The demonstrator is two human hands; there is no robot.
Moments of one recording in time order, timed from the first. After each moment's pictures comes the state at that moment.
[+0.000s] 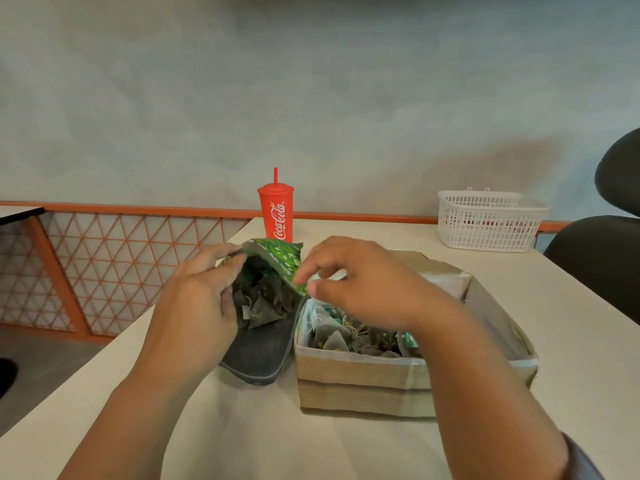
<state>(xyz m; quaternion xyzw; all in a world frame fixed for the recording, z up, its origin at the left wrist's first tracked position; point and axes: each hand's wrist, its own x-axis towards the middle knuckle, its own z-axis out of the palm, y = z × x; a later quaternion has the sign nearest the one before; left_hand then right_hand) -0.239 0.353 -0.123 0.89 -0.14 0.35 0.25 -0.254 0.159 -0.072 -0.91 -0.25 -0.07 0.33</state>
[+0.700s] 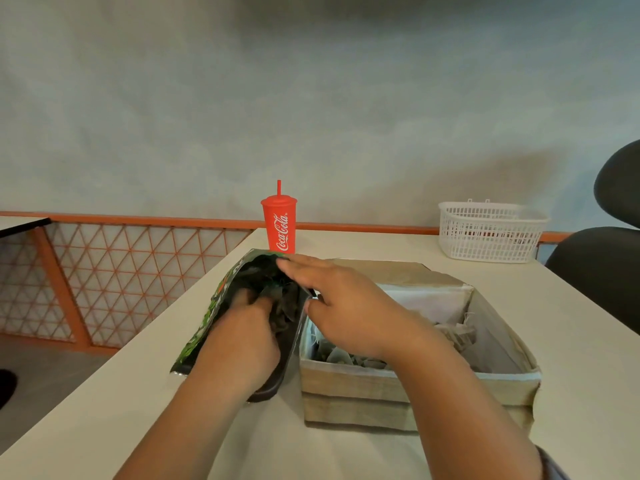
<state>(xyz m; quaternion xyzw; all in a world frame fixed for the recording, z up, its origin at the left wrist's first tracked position) -0.226 0.320 -0.139 0.97 -0.05 0.19 0.14 -0.247 0.178 -0.086 -0.92 -0.27 -0.08 0.29</state>
